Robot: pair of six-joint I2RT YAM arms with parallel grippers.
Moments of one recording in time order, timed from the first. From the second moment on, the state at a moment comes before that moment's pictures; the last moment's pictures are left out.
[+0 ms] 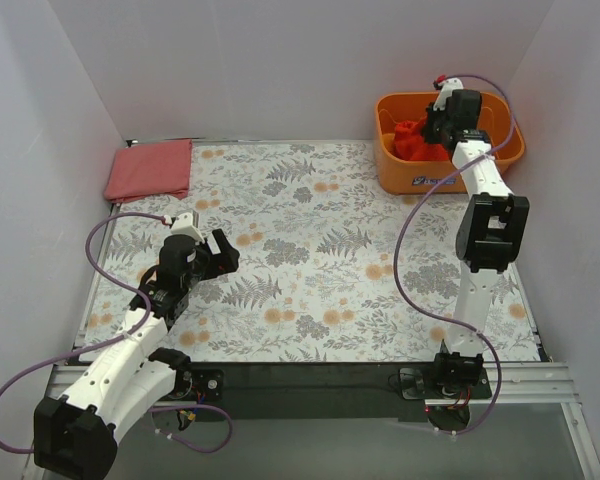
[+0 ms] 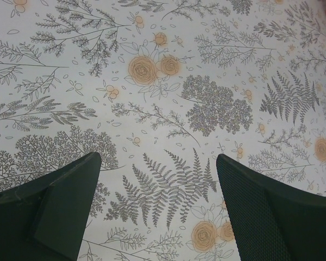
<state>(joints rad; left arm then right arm) -0.32 0.82 0.52 -0.21 -0.07 -0.48 -0.03 2.26 2.02 -0.30 -0.19 -0.06</state>
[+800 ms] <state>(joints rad) -0.32 0.72 0.52 -0.21 -0.07 -0.47 -0.02 1.69 1.91 -0.14 -0.46 0.03</state>
